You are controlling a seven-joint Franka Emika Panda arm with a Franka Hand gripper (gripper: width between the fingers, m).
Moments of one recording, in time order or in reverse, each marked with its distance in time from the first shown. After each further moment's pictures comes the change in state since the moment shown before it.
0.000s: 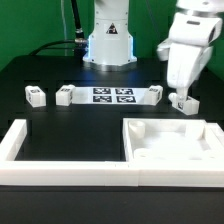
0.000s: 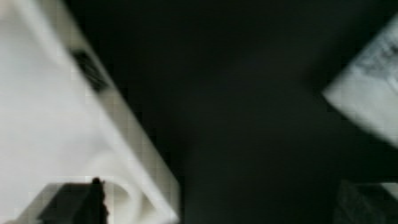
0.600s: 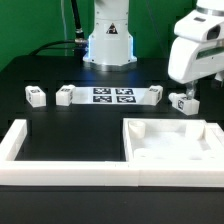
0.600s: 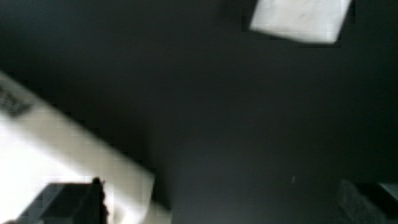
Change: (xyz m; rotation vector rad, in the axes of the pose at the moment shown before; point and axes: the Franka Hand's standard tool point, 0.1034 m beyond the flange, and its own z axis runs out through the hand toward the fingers) arm 0.002 -0.014 0.019 0.069 -0.089 0.339
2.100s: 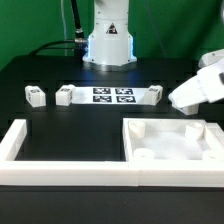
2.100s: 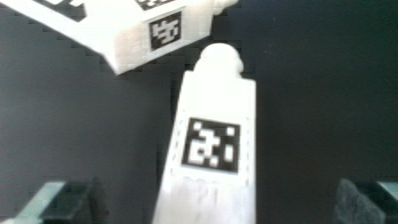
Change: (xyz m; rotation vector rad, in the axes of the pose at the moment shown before) arm -0.042 -0.031 0.046 0.055 -0.753 0.045
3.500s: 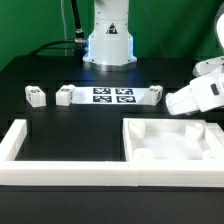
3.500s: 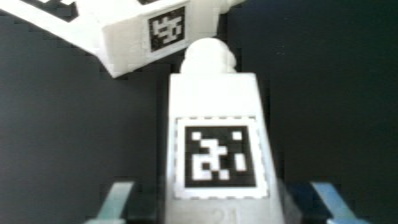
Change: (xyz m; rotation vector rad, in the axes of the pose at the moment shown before) arm 0.003 0.006 0.007 0.006 -0.012 0.000
